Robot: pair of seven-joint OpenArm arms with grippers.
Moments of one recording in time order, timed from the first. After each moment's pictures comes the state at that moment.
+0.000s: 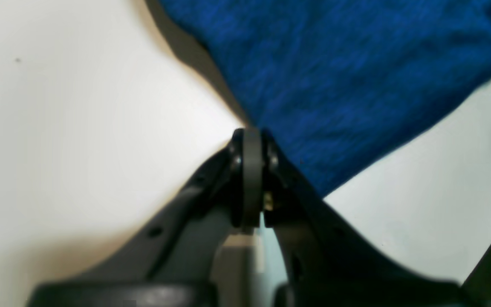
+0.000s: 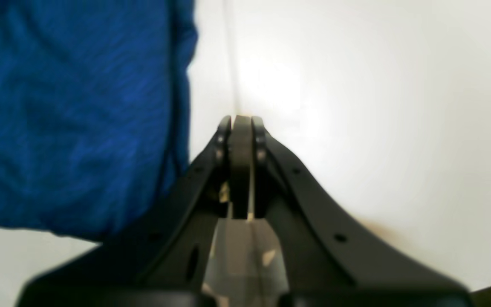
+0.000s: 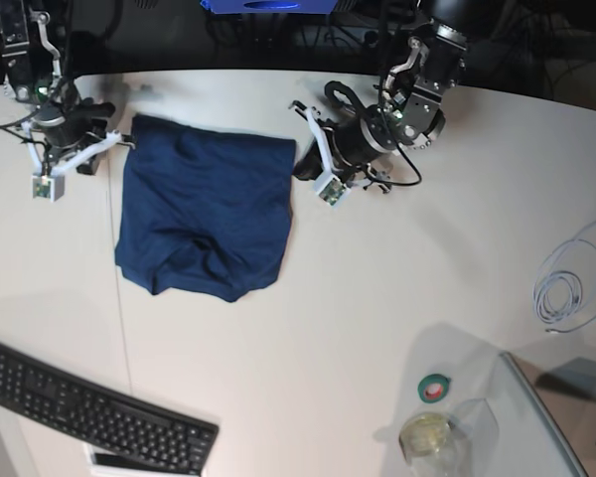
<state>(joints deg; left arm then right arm) 8.2 -11.0 17.5 73.1 -1.4 -26.3 15.4 -23.7 16.1 -0.3 92.9 24.8 -7.8 -28.5</state>
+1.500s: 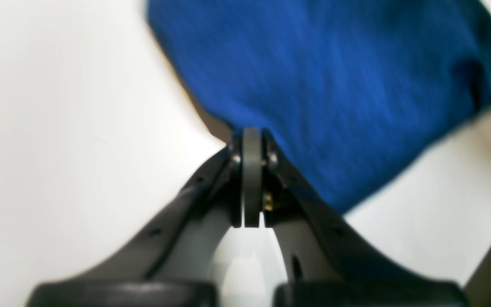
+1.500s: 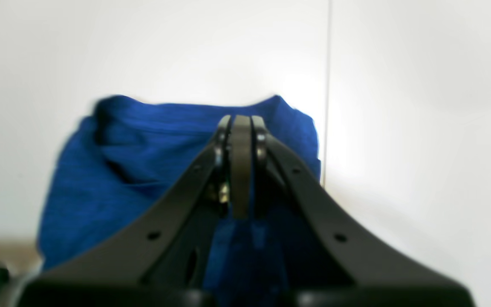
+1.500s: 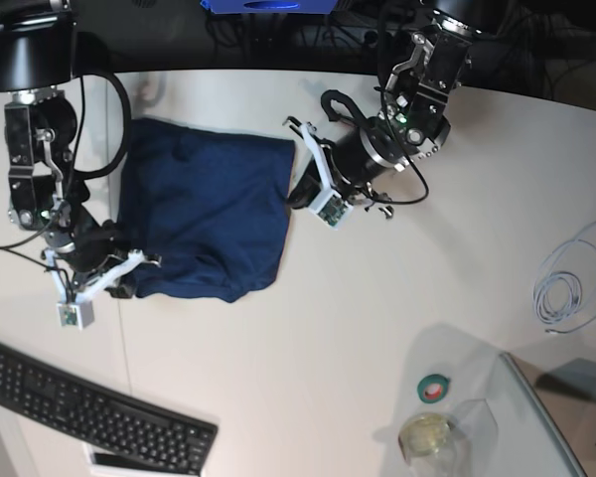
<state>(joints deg) 9.3 -10.2 16.5 83.2 -1.4 -25.7 15.5 1.4 12.2 -0.2 80.0 24.5 6.9 -32.3</state>
